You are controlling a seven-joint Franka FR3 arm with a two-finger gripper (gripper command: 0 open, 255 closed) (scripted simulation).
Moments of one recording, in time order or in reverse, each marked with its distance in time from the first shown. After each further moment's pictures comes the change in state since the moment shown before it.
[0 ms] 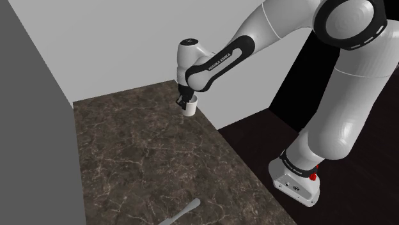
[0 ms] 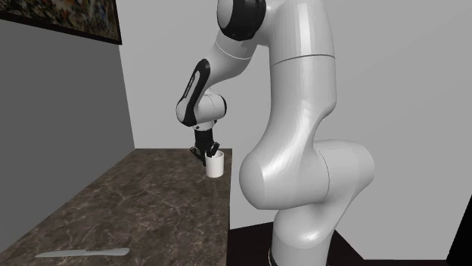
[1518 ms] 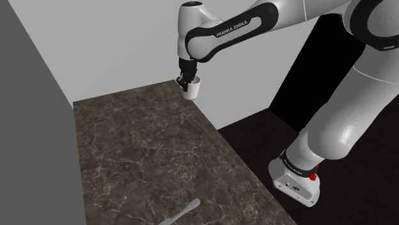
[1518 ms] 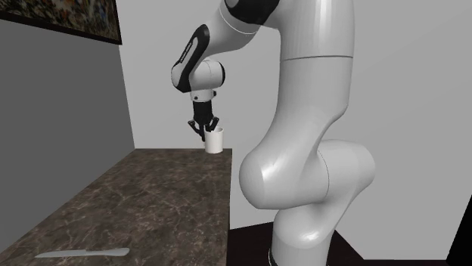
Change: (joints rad) arm -0.013 -0.186 0.019 0.091 0.078 -0.270 -0.065
